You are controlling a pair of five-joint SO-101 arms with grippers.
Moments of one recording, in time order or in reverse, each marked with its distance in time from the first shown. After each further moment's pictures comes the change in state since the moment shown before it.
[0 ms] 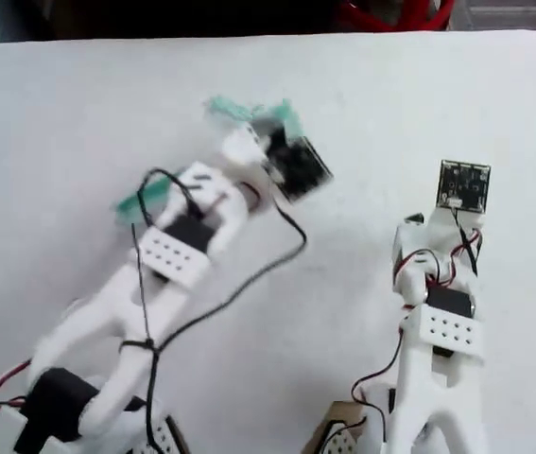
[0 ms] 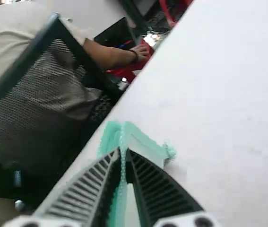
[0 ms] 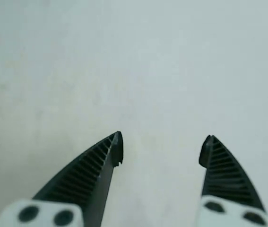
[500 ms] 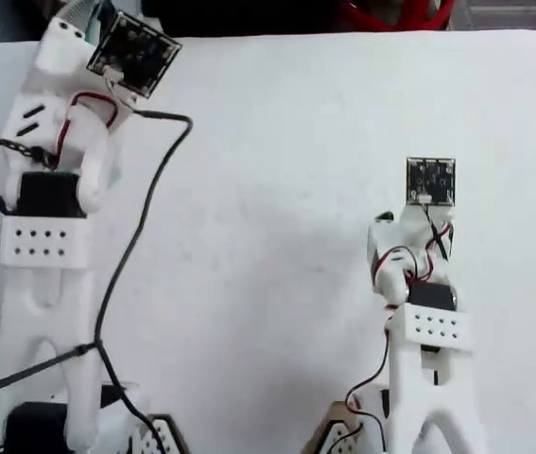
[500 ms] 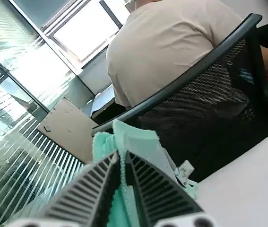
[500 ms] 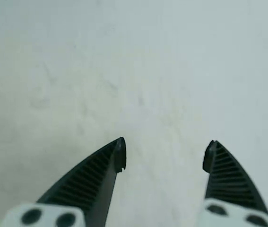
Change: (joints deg) left arm -25.4 -8.9 -29.0 20.4 0.3; right arm -8.1 0.0 -1.4 3.7 0.5
